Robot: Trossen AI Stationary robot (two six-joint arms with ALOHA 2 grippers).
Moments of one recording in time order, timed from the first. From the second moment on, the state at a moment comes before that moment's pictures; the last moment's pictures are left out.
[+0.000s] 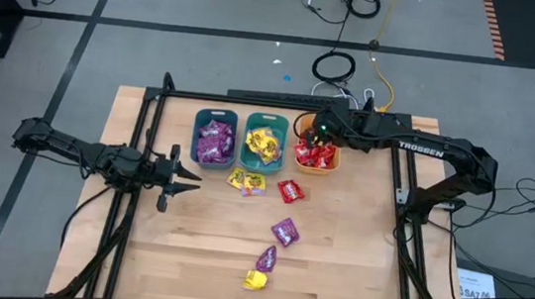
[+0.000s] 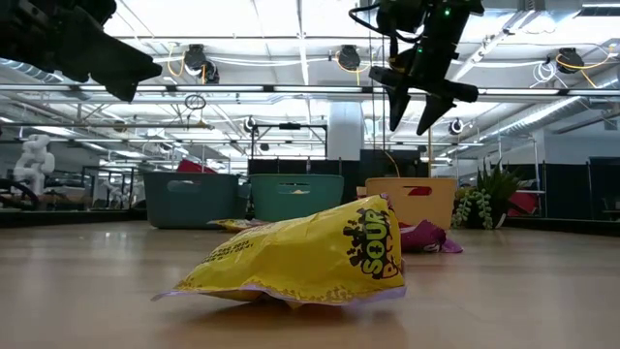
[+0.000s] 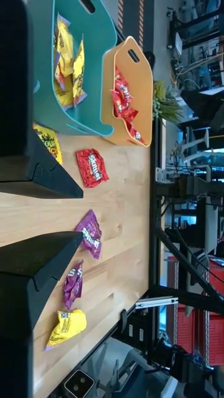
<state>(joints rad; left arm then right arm) -0.24 0.38 0.22 -0.02 -0.17 -0.04 -0.33 1.48 1.25 -0.87 0.42 0.82</state>
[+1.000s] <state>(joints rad) -0.24 0.38 0.22 -0.04 -0.17 -0.04 0.18 1.54 1.25 -0.79 0.15 0.54</state>
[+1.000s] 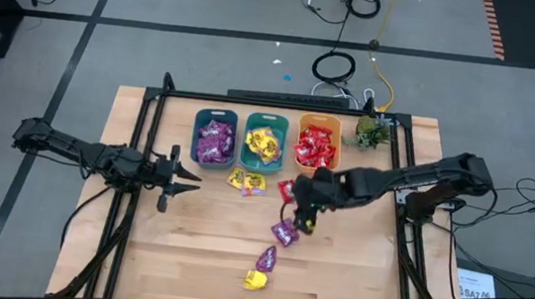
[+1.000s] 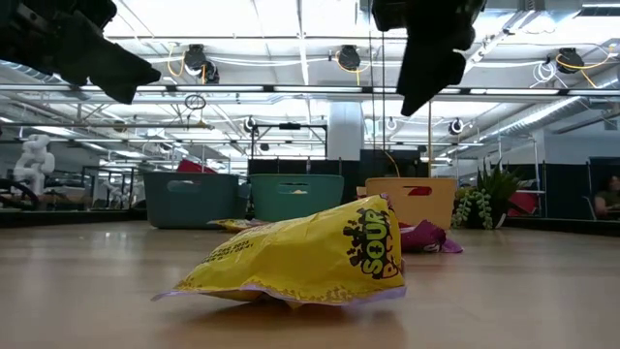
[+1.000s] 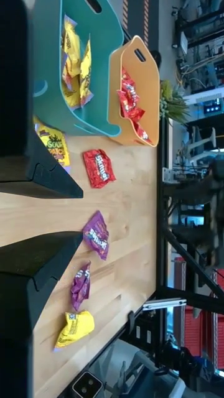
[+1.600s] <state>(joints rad) -0.24 0.38 0.22 -0.05 -0.15 -0.04 0.35 1.84 1.25 -0.24 -0.09 -0.04</state>
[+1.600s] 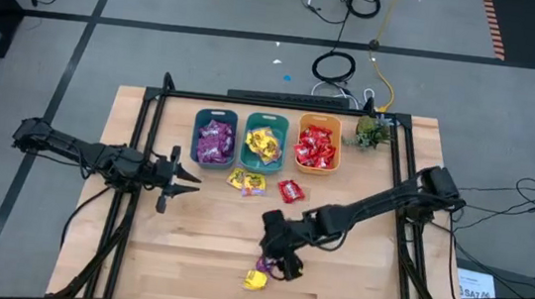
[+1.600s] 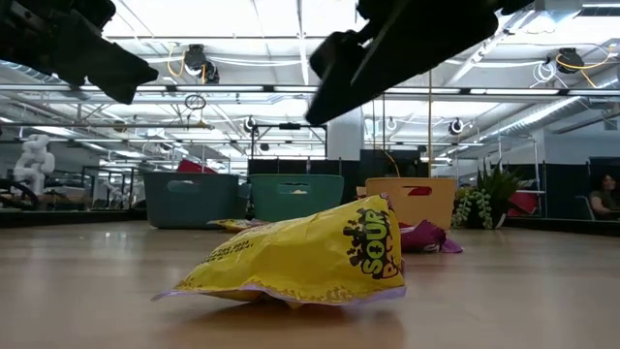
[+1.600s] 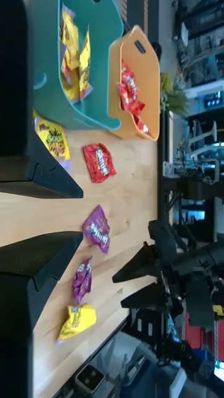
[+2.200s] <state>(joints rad) -0.24 0.38 0.22 -0.12 -0.06 -0.04 0.43 2.16 1.43 -0.11 -0.10 -0.05</state>
